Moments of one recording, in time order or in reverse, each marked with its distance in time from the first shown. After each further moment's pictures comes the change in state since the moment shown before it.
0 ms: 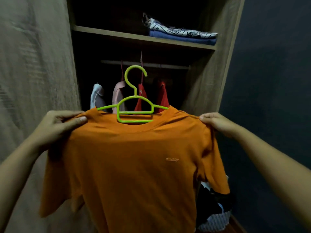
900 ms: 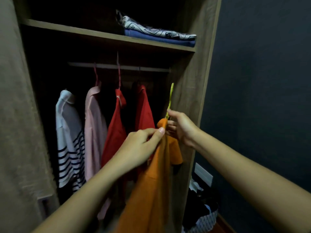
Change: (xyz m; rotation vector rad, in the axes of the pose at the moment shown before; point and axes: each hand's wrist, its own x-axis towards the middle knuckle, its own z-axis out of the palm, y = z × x) left_hand 0.025 0.107 0.198 0.024 -0.247 0.117; right_hand 0.020 -0.050 0.064 0.693 0.156 0.184
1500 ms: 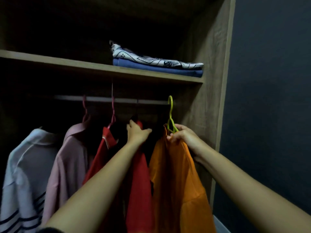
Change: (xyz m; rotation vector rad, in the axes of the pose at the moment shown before) left_hand 0.282 -0.086 0.047 -0.140 0.236 -0.502; right_hand 0.169 -0.059 -0.073 -0.110 -0.033 -0.238
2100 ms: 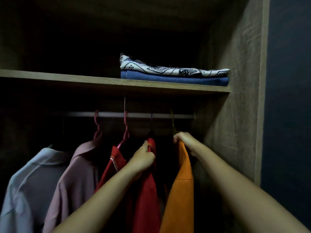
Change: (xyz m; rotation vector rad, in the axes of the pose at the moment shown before) left_hand 0.026 -0.031 -0.006 -0.053 -0.093 -0.030; right_hand 0.140 0.008 0.019 -0.283 -0.044 0.033
